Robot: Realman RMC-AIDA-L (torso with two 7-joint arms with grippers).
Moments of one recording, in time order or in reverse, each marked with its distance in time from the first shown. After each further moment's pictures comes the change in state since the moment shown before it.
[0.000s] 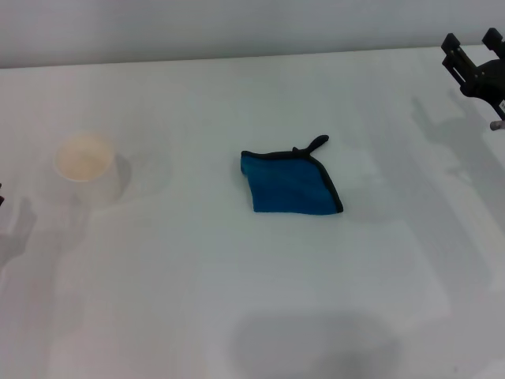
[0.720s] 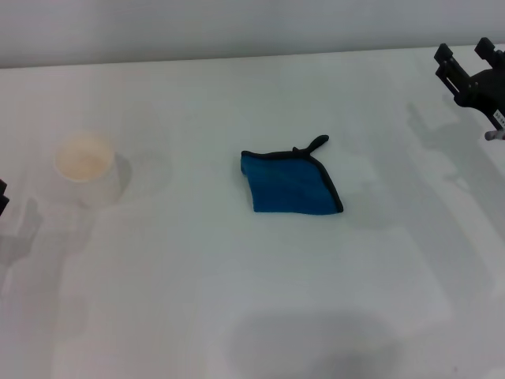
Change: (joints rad) left arm 0.007 -0.001 0.009 0.007 0.012 0.023 -0.001; right arm -0.001 0.004 0.000 0.029 -0.023 -0.027 0.000
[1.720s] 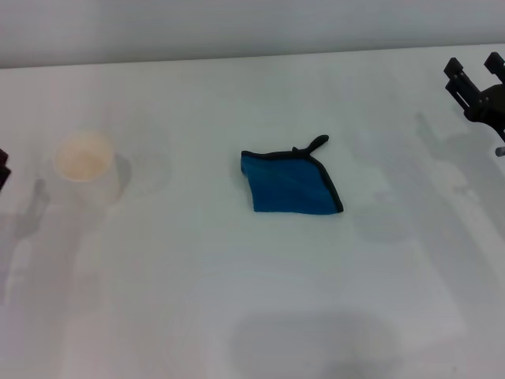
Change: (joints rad) left arm -0.066 0.000 -0.001 -0.023 -0.024 -0.001 -0.003; right arm -0.039 0.000 -0.004 0.012 -0.003 -0.039 0.007
